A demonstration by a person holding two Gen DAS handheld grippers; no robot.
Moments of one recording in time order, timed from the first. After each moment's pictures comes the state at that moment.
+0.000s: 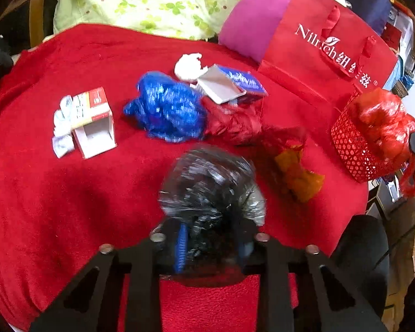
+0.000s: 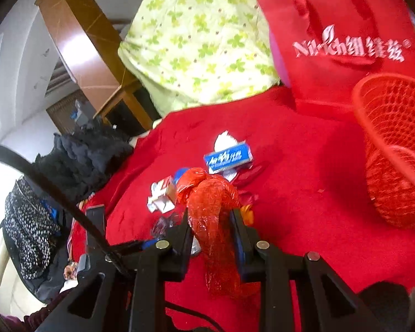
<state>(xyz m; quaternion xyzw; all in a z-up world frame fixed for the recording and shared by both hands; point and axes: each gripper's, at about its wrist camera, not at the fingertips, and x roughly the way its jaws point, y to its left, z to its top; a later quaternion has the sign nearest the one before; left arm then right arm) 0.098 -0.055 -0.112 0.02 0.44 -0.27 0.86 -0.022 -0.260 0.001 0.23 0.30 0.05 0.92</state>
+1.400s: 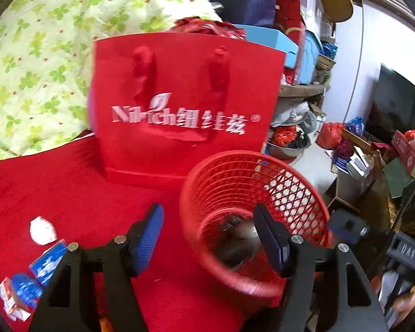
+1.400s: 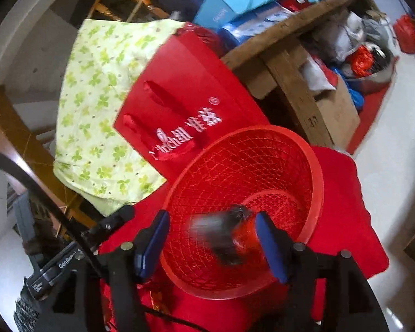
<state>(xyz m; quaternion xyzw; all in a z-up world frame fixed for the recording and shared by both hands) 0.077 -0.330 0.028 0.11 0.30 -0.43 0.84 -0.123 -0.467 0.012 0.38 0.17 -0.15 0.90</state>
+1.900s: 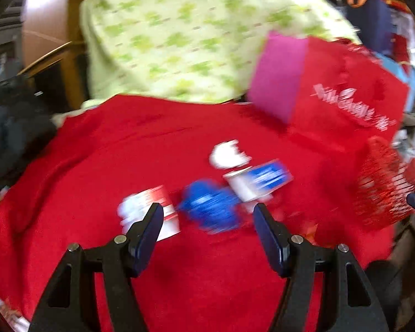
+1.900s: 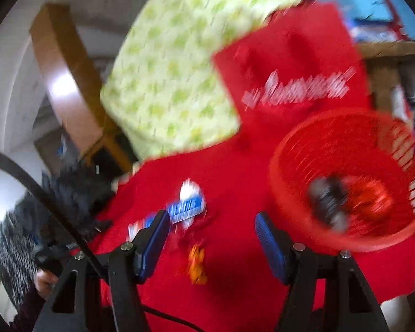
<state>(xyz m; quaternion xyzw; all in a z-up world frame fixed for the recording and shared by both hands) 0.110 -0.042 -0.017 0.07 0.33 -0.16 0.93 -0.028 -0.308 0.002 0.24 0.27 0.00 0.93</state>
